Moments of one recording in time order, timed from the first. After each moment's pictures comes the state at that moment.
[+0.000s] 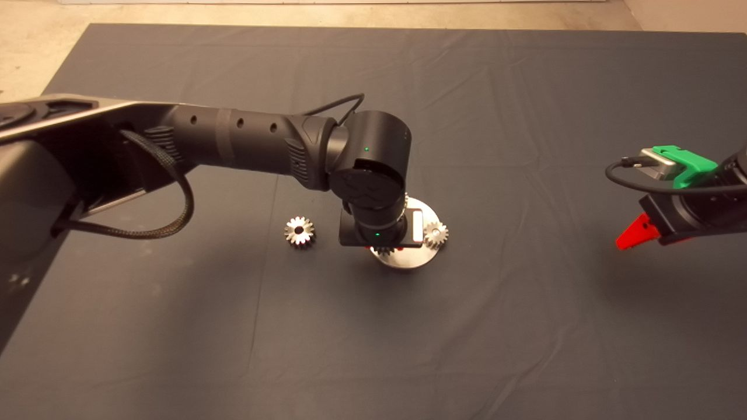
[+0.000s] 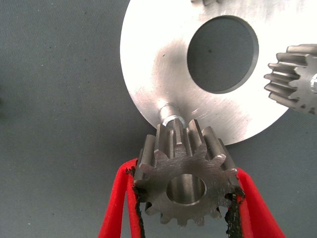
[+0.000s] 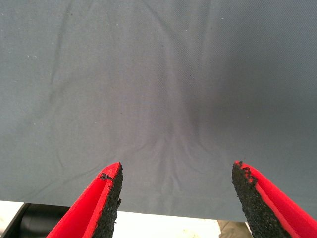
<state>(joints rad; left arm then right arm) -0.37 2.87 -1.07 0.45 1.53 -1.73 0.56 1.98 -0.75 -0.04 -1.53 1.19</state>
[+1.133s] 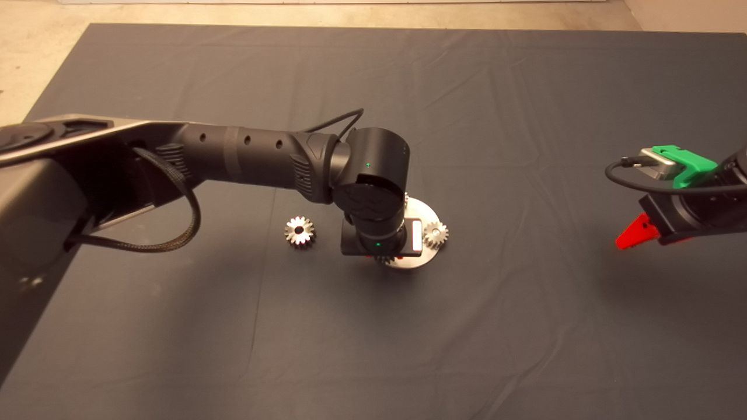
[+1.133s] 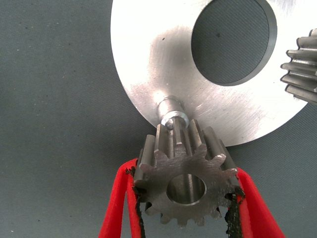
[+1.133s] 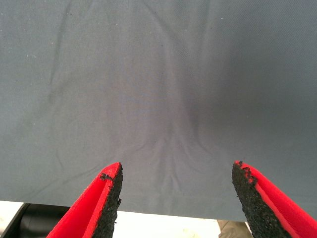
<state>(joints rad) -0.32 2.88 -1.09 0.47 1.53 -1.72 0.56 1.98 -0.75 -0.04 -1.53 1.19</state>
